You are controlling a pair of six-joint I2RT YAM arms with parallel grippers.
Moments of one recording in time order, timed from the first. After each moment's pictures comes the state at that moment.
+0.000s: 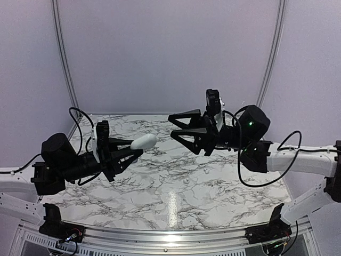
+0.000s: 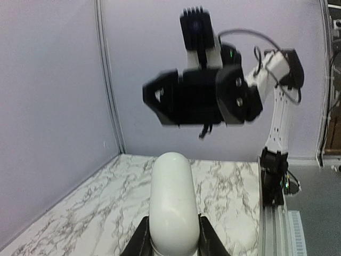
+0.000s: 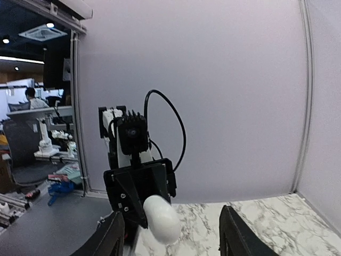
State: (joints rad) left arm -1.13 0.92 0.60 0.46 0.07 0.09; right arm 0.92 1.33 0.87 0.83 -0.69 0.25
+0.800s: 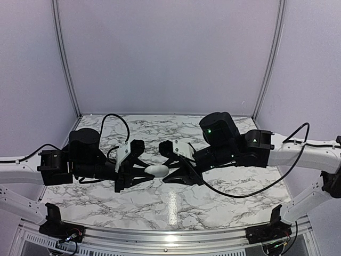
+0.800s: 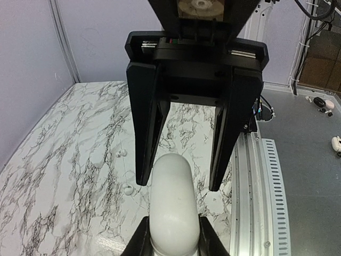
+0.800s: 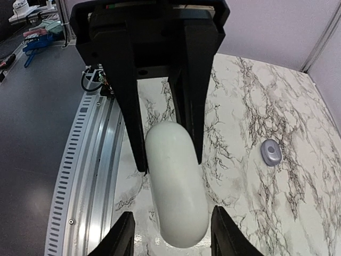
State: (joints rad) left arm -1.13 1.07 0.78 -0.05 0.23 0.14; right arm 1.11 1.36 1.15 -0.35 -0.40 -0.33
